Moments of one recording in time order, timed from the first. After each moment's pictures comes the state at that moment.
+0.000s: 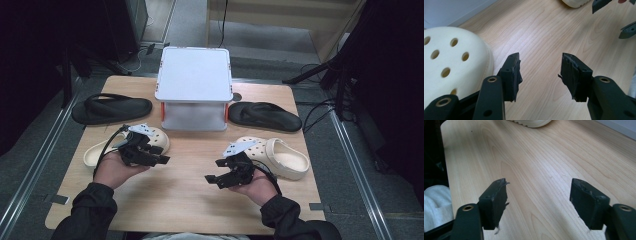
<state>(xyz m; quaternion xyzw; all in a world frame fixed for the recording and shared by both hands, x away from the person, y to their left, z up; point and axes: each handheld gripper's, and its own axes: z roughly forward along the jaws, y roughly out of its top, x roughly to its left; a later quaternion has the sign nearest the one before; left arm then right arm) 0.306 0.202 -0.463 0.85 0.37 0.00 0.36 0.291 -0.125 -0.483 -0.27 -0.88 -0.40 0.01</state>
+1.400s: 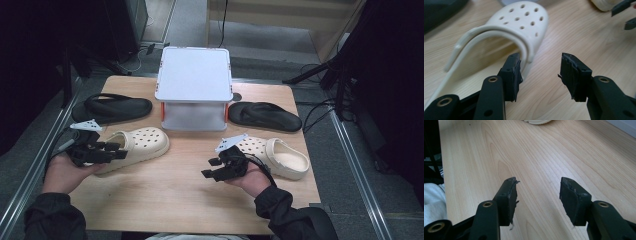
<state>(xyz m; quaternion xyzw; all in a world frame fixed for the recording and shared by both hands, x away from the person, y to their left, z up) 0.278 0.311 -0.443 0.81 0.46 0.05 0.36 0.310 -0.109 -0.486 -0.25 -0.89 -0.38 0.03</state>
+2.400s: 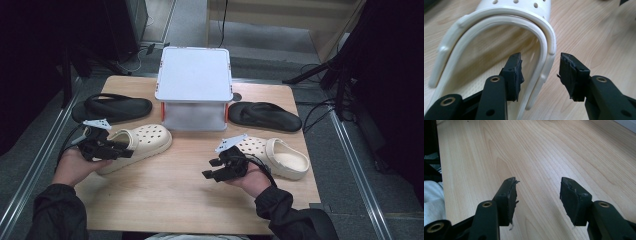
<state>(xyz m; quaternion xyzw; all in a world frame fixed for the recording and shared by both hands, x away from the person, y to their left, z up) 0.316 0.301 -0.478 0.84 0.42 0.01 0.35 0.309 -0.111 -0.488 -0.25 -0.90 -0.37 0.03</state>
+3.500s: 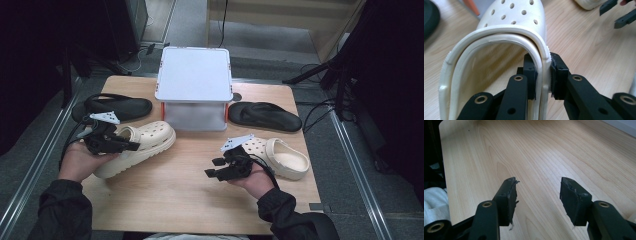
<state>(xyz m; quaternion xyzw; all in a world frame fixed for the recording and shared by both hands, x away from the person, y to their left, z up) 0.311 0.269 -0.436 0.85 0.38 0.02 0.37 0.308 -0.121 -0.485 -0.27 -0.88 -0.39 0.03</state>
